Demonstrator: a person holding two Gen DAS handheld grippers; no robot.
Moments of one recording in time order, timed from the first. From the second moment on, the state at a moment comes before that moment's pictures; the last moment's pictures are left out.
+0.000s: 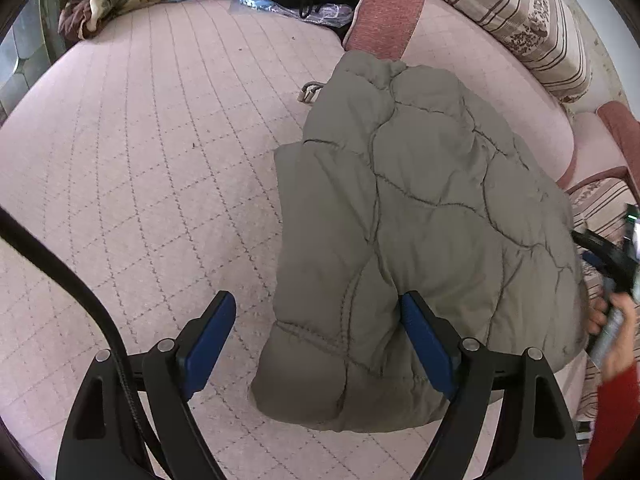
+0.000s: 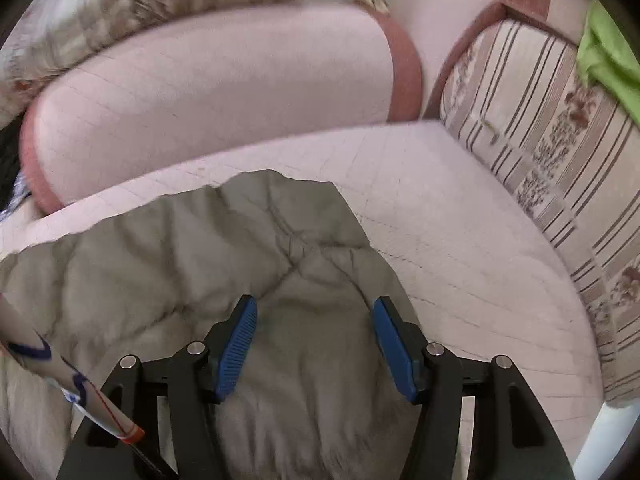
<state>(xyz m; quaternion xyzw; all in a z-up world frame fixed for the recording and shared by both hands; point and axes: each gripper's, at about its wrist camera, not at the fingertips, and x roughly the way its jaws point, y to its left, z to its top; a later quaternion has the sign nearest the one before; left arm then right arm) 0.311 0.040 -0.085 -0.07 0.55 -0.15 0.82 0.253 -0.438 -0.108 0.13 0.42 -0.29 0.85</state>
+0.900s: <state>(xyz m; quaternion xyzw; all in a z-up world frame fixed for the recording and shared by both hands) 0.293 0.098 -0.048 -0.07 0.49 -0.04 0.87 0.140 -0.323 -0.084 0.13 0.38 -0.20 0.89</state>
